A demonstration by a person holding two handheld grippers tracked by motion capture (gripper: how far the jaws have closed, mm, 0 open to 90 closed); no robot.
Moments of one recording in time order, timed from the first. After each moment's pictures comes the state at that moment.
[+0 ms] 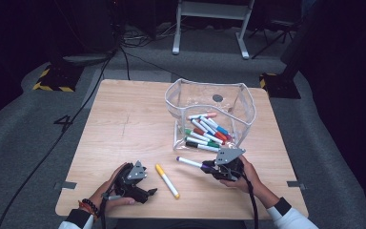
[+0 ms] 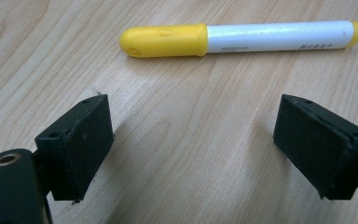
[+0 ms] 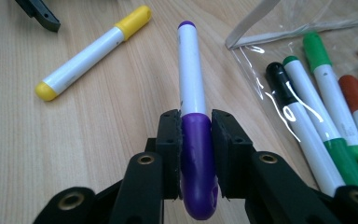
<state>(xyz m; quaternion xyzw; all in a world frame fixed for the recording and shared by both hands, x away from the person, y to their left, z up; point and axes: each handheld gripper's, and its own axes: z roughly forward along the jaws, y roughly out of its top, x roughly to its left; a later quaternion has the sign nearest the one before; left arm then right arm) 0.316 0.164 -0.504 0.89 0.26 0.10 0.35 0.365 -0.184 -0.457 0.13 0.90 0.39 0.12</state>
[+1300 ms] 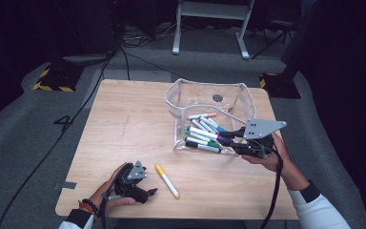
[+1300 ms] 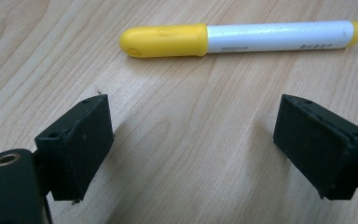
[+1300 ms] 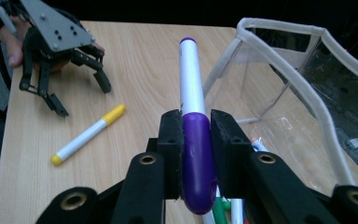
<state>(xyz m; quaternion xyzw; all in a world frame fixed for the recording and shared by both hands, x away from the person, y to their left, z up) 0.317 0.164 -0.504 0.89 0.26 0.10 0.35 0.369 -0.217 -0.320 0.09 0.87 0.45 0.19</state>
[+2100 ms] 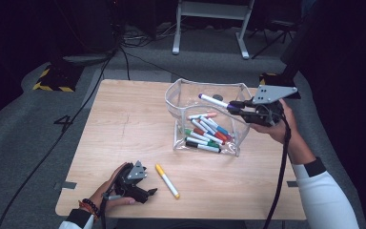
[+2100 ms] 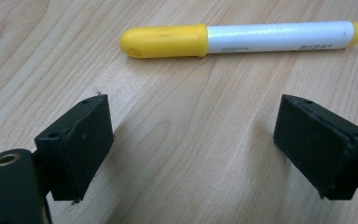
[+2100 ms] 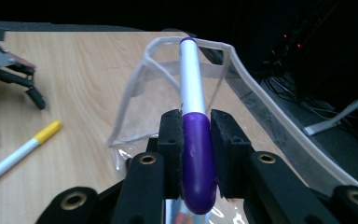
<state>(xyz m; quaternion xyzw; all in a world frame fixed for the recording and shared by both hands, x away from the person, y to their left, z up) 0.317 0.164 -0.504 0.89 0.26 0.10 0.35 0.432 -0.234 -0.272 0.13 0.86 0.43 0.23</state>
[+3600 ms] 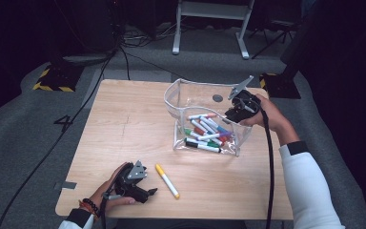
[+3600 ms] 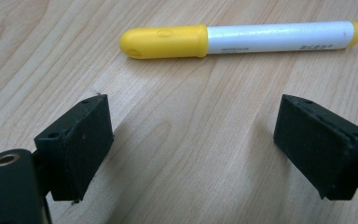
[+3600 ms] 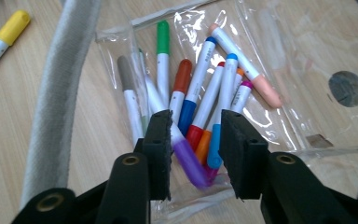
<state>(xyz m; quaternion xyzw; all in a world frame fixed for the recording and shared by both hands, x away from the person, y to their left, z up) 0.318 0.164 -0.504 0.89 0.26 0.09 0.36 0.514 -0.219 -0.334 0.19 0.95 0.24 0.07</state>
